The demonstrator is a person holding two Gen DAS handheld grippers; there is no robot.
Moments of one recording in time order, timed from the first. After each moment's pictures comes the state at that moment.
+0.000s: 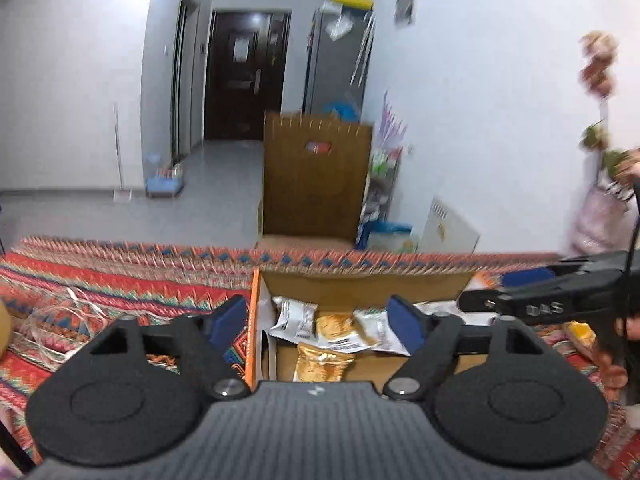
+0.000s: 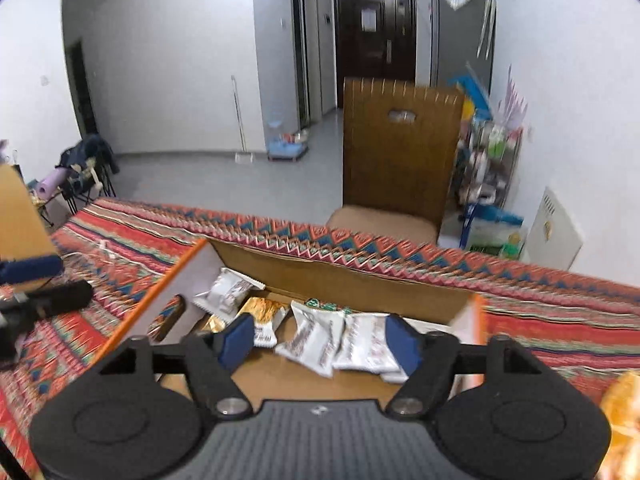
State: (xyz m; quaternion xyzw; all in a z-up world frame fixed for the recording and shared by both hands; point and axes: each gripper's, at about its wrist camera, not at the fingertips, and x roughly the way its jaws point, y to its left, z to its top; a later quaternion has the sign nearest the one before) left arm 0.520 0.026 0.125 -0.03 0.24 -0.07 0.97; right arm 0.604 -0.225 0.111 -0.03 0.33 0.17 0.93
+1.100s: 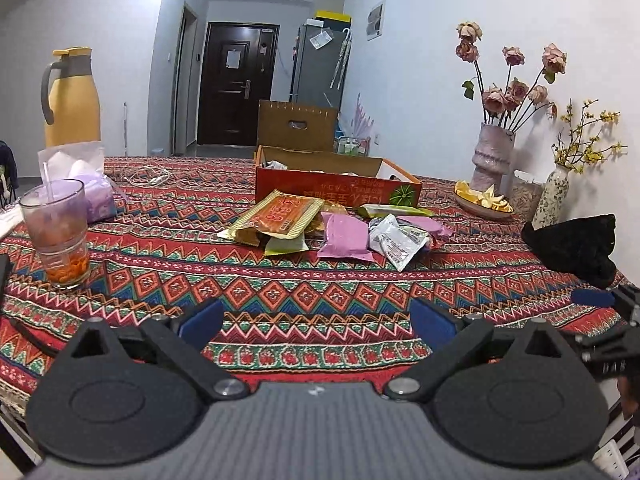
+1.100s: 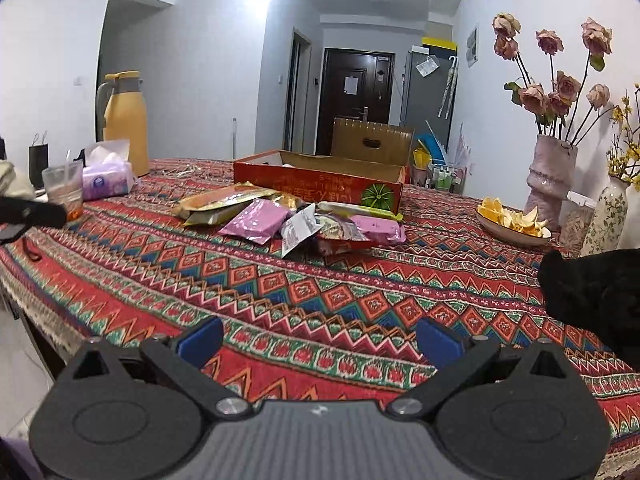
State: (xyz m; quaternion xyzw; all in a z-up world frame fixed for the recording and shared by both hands) left arm 0.103 0.035 0.033 -0.04 0.23 -0.09 0.97; right arm 0.107 -0.279 0.004 -0.06 0.23 0.13 0.96
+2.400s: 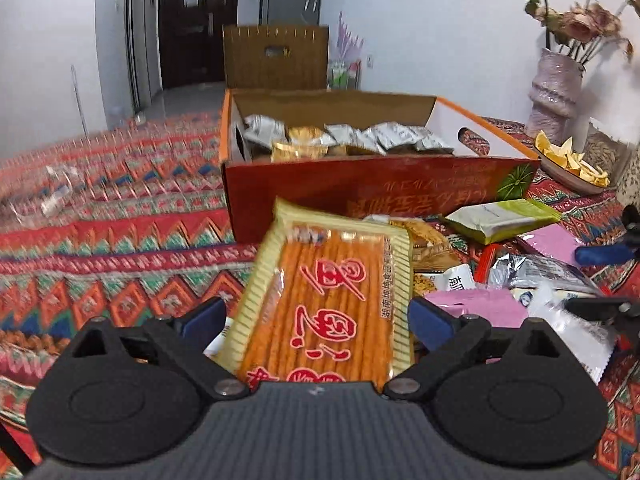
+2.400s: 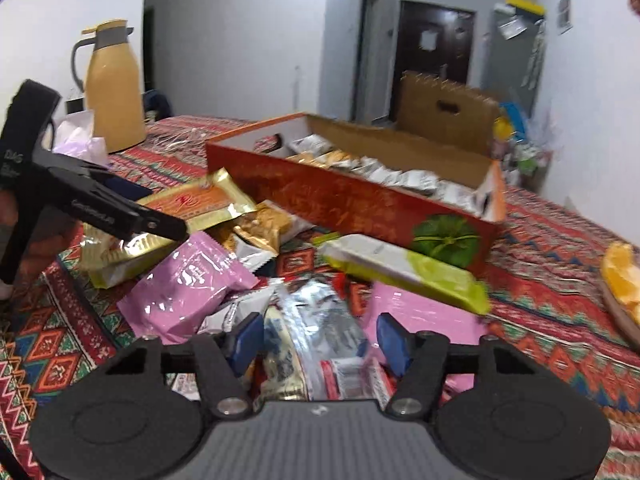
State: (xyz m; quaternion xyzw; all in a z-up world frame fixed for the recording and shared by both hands) left arm 0.443 0.038 -0.020 0.01 0.35 -0.13 0.93; right arm 0.401 -0.251 -0.006 -0.10 0.31 0.24 0.91
